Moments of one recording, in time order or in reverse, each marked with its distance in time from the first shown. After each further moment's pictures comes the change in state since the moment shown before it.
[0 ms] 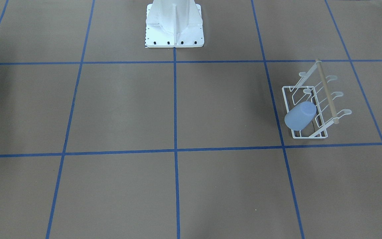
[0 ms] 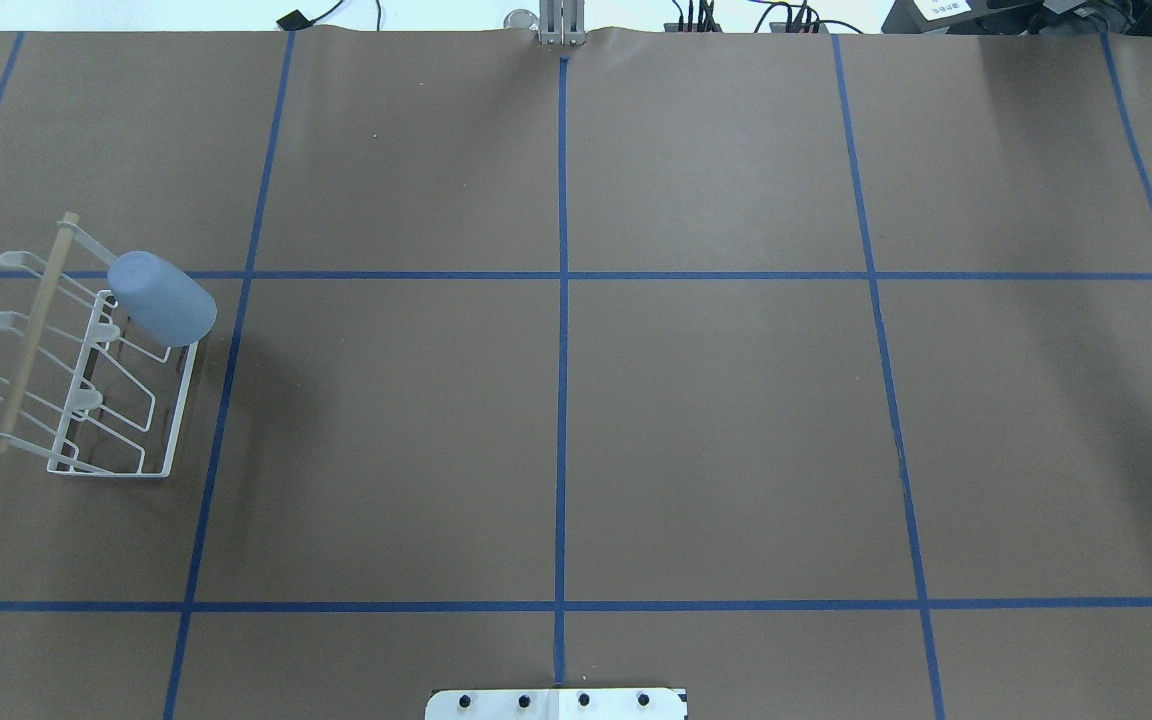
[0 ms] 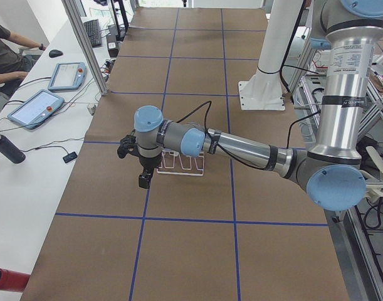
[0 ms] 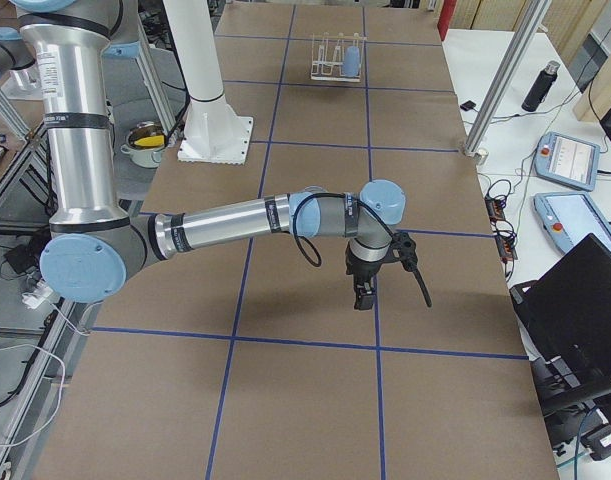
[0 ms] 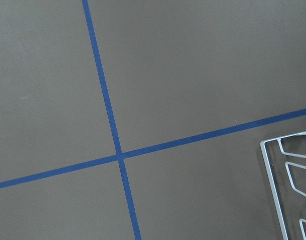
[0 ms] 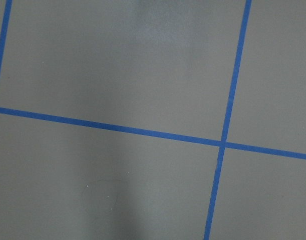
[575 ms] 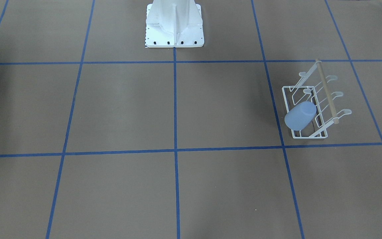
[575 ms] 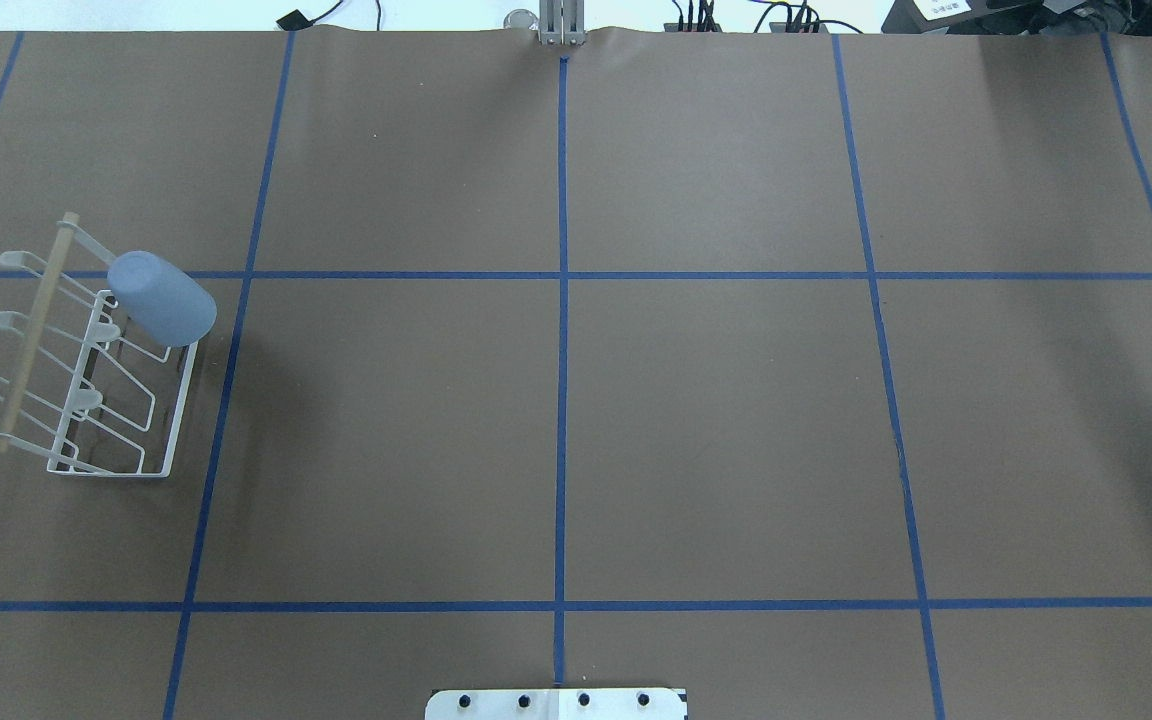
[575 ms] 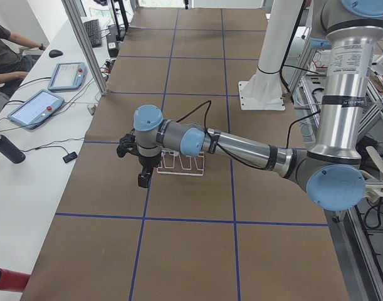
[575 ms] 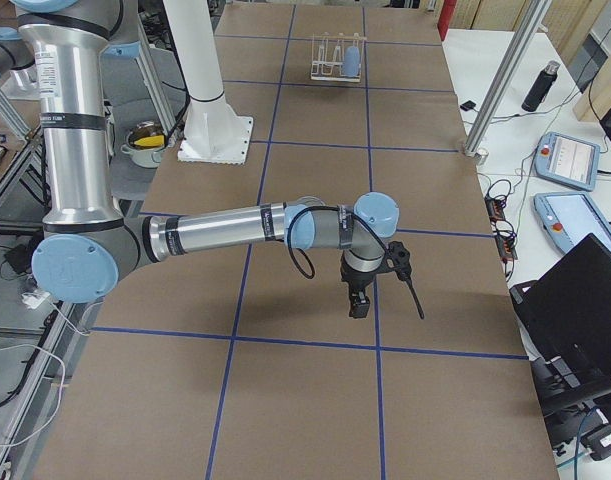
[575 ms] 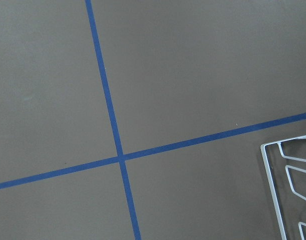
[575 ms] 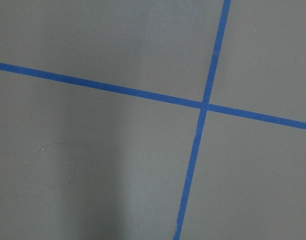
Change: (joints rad) left arm 0.000 -0.001 -0.006 -0.010 -0.002 0.000; right arm -0.007 -0.031 -0.022 0.068 0.012 0.003
